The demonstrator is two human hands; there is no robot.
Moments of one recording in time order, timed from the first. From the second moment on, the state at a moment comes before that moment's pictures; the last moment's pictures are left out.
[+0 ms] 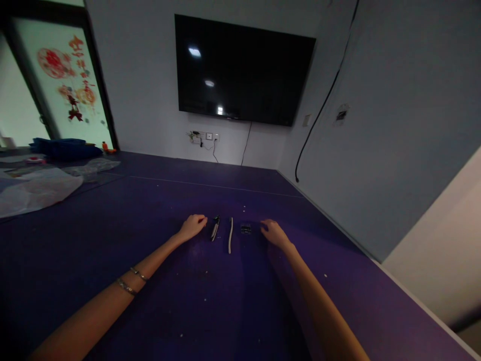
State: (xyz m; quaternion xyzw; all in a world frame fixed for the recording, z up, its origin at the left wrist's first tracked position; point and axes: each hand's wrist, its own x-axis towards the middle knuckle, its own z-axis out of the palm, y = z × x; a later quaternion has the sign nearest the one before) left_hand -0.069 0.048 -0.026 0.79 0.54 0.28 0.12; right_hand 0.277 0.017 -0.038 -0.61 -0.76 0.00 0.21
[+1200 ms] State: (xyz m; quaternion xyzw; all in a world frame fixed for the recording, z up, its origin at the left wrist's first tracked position) left_hand -0.134 0.071 -0.049 0.78 0.61 0.14 -0.03; right_hand 0.283 -0.013 -0.072 -0.67 -0.72 -0.04 0.17
